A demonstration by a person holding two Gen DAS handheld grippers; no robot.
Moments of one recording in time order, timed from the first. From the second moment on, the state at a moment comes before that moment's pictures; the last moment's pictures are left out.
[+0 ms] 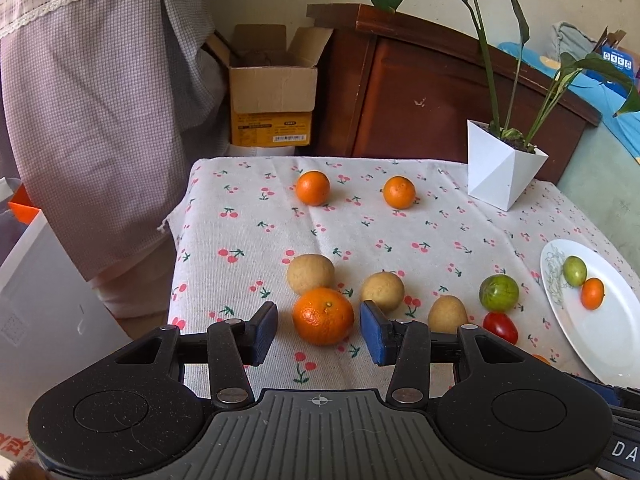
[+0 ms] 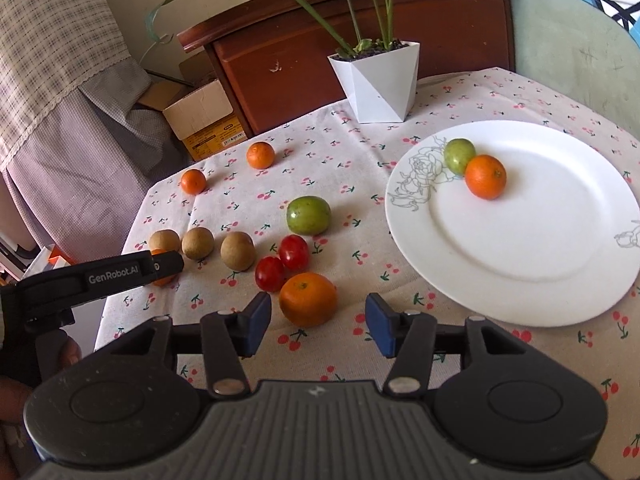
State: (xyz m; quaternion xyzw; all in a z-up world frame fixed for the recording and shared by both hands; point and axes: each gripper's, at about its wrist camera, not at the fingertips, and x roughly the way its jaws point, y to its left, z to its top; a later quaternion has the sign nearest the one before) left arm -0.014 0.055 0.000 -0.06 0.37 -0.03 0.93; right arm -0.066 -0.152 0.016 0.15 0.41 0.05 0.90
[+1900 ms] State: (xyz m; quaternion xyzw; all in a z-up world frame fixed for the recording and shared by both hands) left arm -0.024 -0.076 0.061 -0.04 0.38 -0.22 0.90; right arm -0.083 -0.252 0.057 0.22 0.35 -0.08 0.91
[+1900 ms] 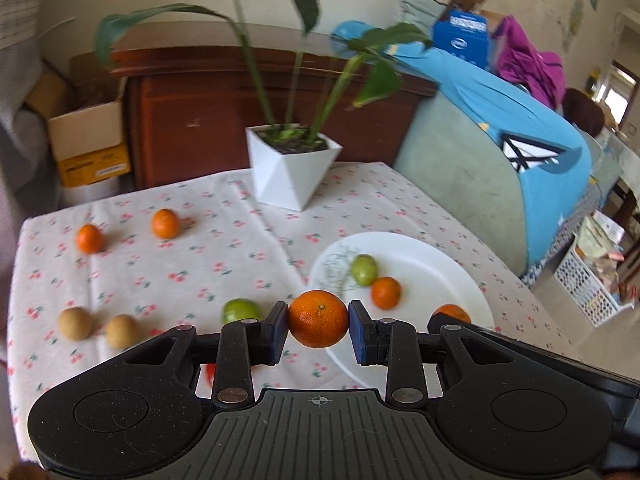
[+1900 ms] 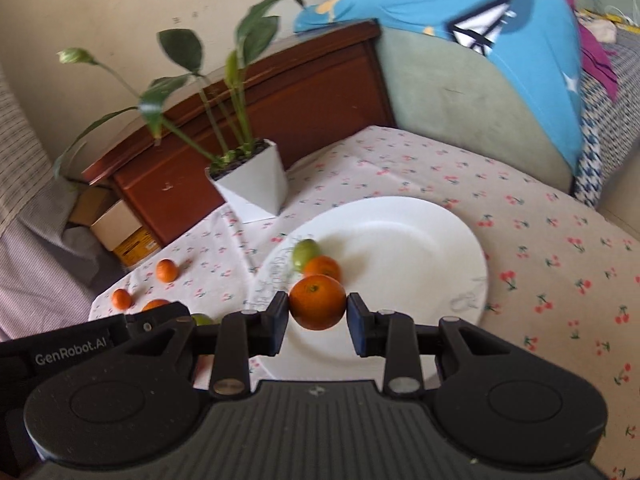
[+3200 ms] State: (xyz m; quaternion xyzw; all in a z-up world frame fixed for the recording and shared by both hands) left arm -0.014 -0.077 0.043 -0.06 0.40 -0.21 0.89; right arm -0.088 -0.264 0.047 0.25 0.35 -0.11 0.90
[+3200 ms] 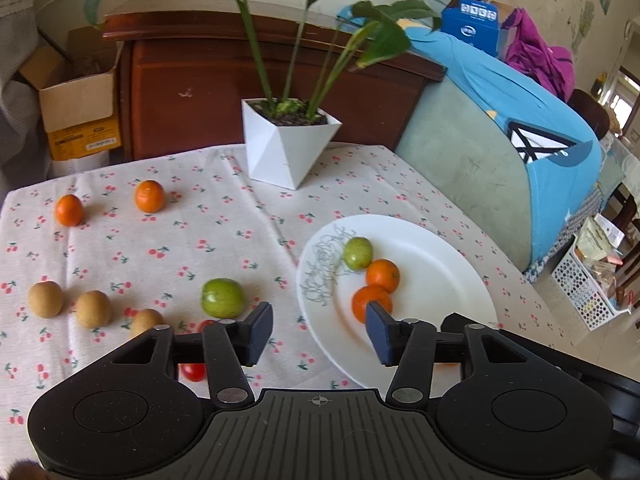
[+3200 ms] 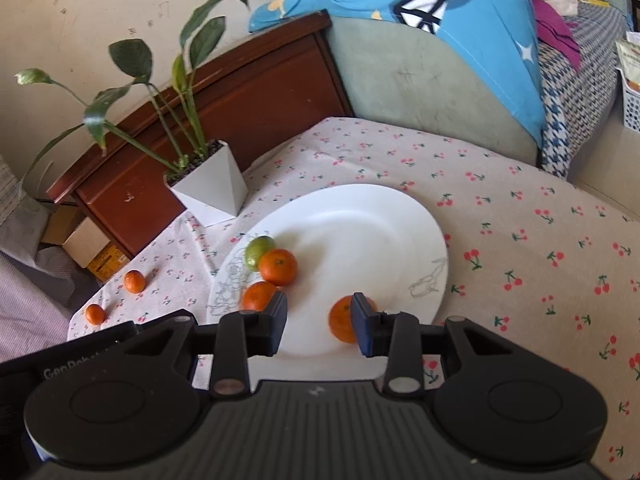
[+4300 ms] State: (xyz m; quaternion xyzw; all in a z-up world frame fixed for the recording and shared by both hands) left arm 0.009 0.068 0.026 -0.11 0.40 -0.01 0.91; right arm -0.061 -0.155 0.021 0.19 0.39 0.09 0.89
